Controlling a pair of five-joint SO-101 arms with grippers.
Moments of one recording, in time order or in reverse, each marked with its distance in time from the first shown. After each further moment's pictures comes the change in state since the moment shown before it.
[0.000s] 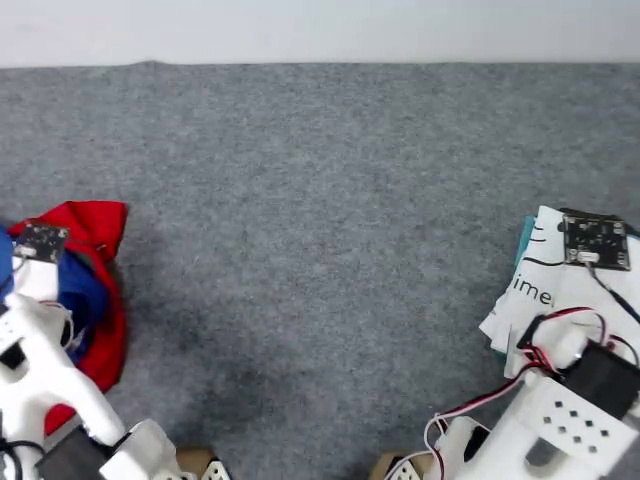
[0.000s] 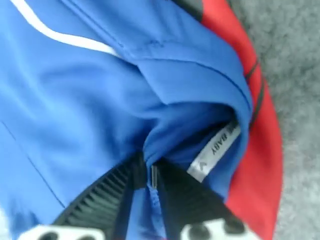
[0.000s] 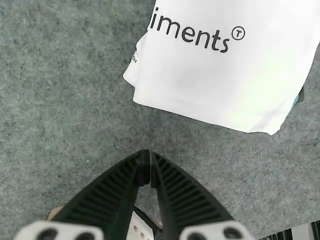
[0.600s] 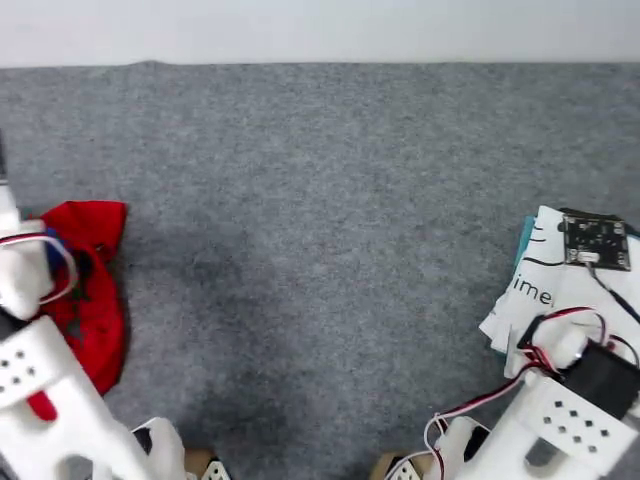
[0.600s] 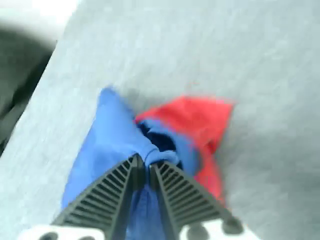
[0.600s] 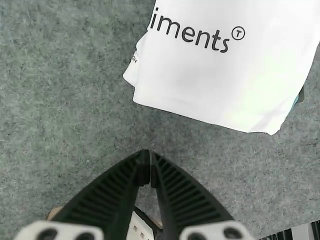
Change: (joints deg) left arm 18.3 -24.2 -28.7 20.9 31.3; right arm 0.0 0.0 0.1 0.0 0.0
